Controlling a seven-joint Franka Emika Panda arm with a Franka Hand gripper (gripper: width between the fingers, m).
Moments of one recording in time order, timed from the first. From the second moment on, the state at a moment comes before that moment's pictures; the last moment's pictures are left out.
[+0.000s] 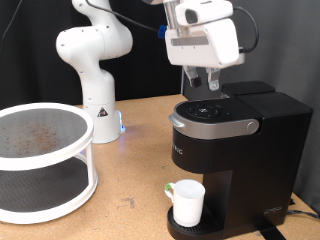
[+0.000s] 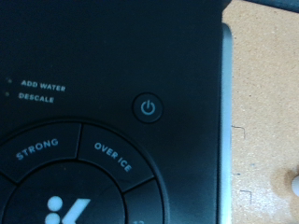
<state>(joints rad) 0.30 -0.22 -0.12 -2.28 0.15 2.33 -0.78</state>
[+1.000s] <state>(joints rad) 0.30 -0.12 -0.12 -2.28 0.21 2.34 -0.80</state>
